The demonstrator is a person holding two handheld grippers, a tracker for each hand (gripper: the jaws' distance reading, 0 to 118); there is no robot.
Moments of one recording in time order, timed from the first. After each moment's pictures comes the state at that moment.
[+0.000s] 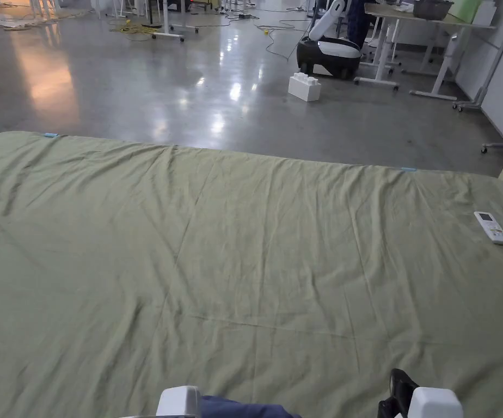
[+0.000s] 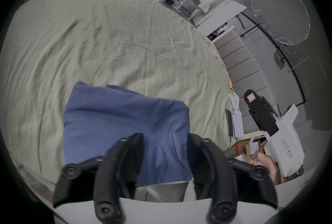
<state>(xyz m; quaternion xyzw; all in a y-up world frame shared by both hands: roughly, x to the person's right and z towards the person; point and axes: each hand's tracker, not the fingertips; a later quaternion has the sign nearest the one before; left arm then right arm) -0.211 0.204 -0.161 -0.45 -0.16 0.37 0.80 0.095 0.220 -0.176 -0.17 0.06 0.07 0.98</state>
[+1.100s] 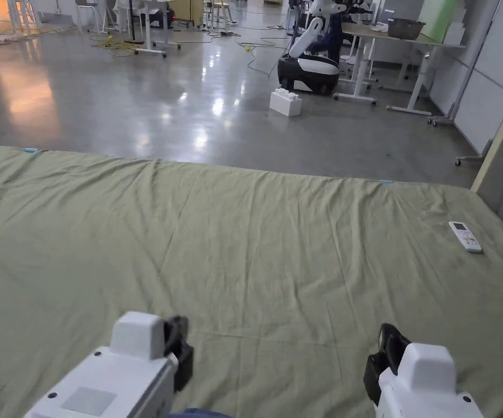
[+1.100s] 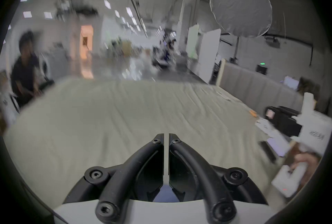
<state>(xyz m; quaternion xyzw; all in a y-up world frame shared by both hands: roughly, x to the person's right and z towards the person) -0.222 0.295 -0.150 -0.15 0.05 0.02 0.99 0.086 0.276 -0.192 -0.09 0.04 0.04 0.99</state>
